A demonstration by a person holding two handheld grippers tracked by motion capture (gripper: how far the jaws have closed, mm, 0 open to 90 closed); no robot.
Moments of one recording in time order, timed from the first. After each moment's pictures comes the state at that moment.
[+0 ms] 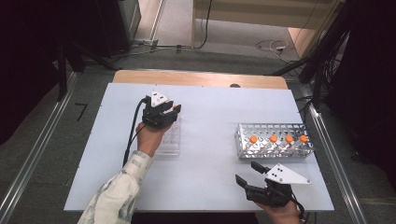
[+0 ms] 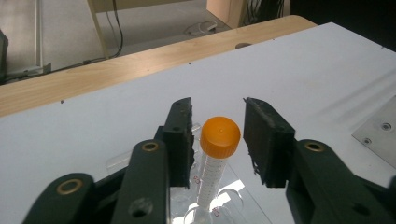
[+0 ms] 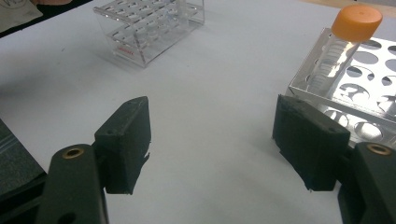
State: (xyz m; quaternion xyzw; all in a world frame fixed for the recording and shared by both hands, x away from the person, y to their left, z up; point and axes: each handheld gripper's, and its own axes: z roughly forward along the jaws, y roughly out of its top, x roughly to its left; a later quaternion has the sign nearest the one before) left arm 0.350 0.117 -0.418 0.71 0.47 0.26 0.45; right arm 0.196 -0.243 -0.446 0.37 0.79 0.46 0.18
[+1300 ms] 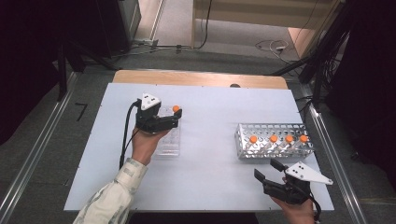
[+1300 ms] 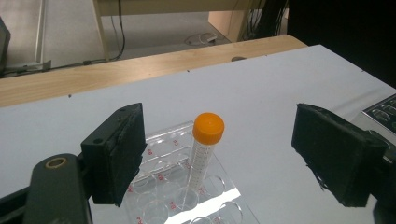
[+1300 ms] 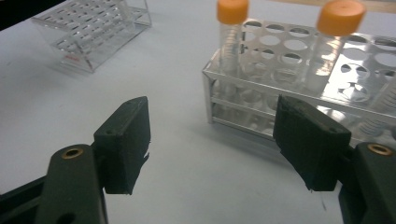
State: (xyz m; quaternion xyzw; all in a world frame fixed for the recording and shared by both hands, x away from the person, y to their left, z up) left arm 0.323 0.125 -0.405 0.68 0.49 0.26 0.48; right arm 0.204 -0.291 -0.447 0.43 0.75 0.45 0.21
